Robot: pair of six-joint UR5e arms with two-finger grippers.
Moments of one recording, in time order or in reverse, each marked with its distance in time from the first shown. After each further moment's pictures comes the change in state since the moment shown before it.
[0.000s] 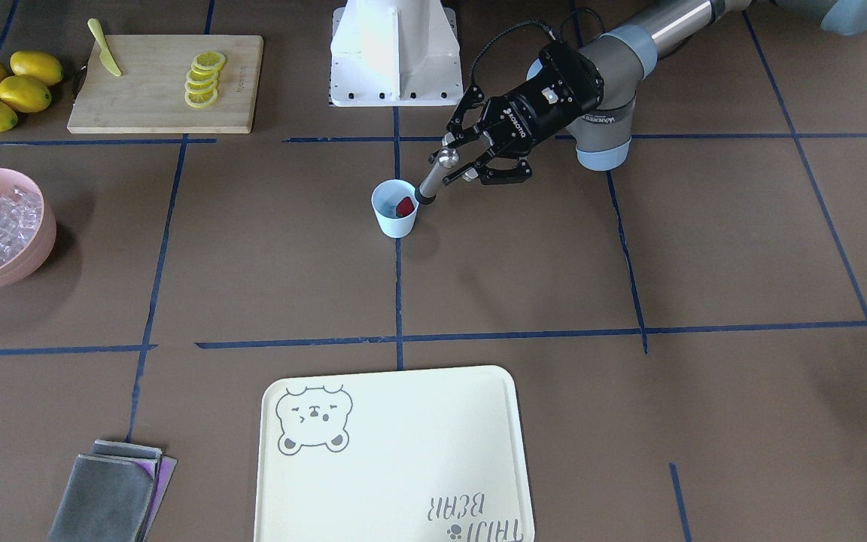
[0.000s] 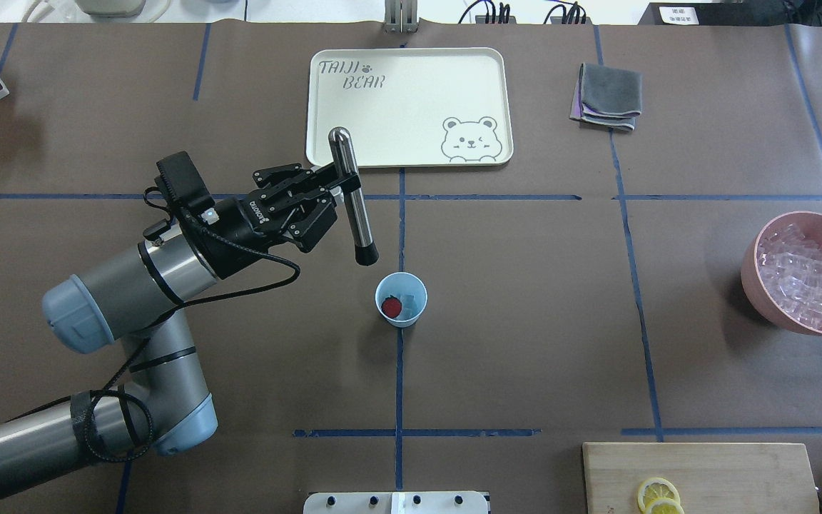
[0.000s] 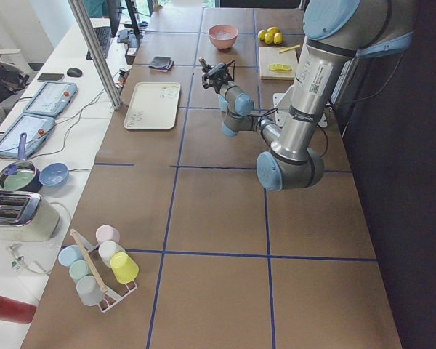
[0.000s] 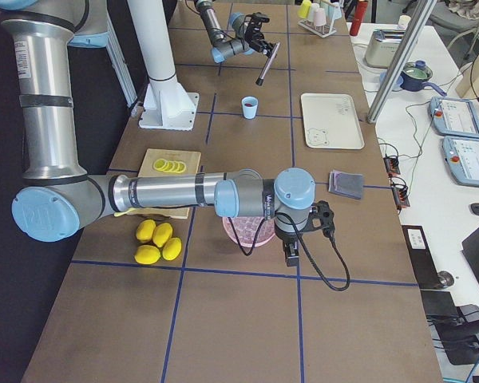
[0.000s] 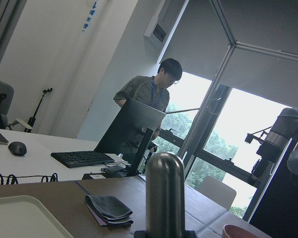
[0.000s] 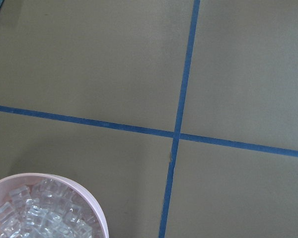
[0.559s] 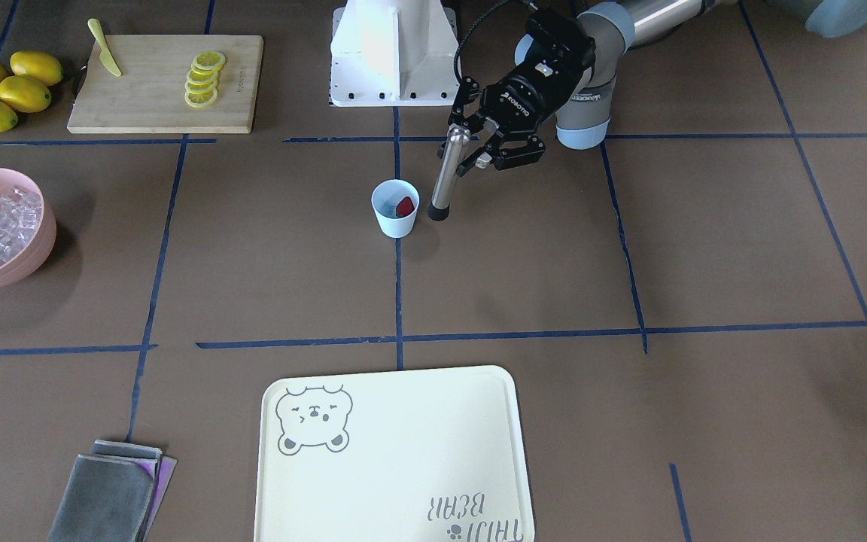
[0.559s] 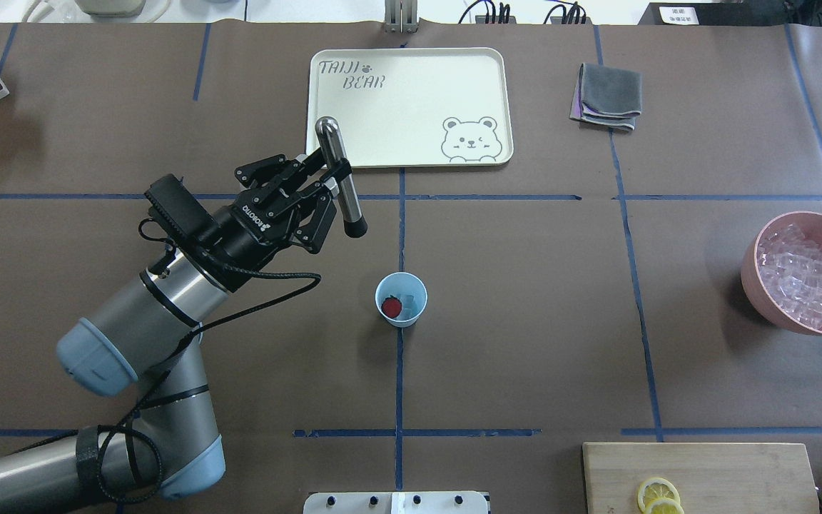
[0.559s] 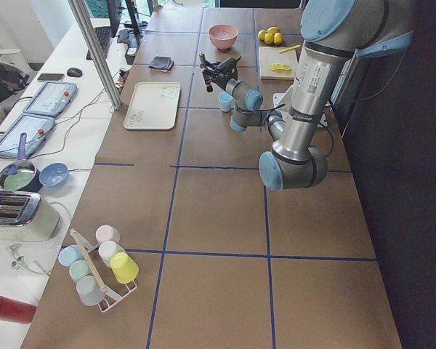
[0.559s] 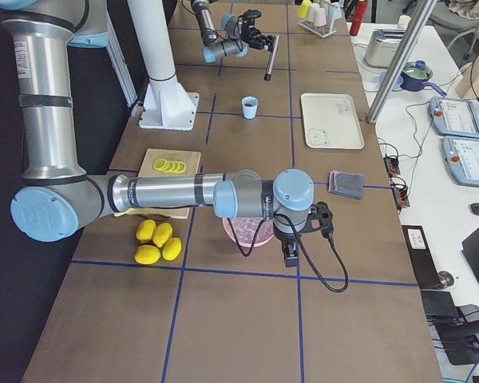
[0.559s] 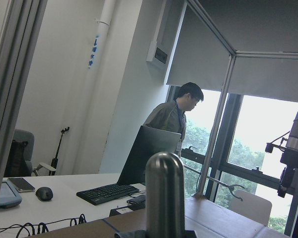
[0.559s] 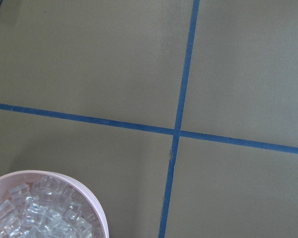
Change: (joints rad) left arm 0.108 -0.001 -0.053 0.032 0.273 0.275; right arm 0.000 -0.007 0.000 0.000 0.003 -0.001
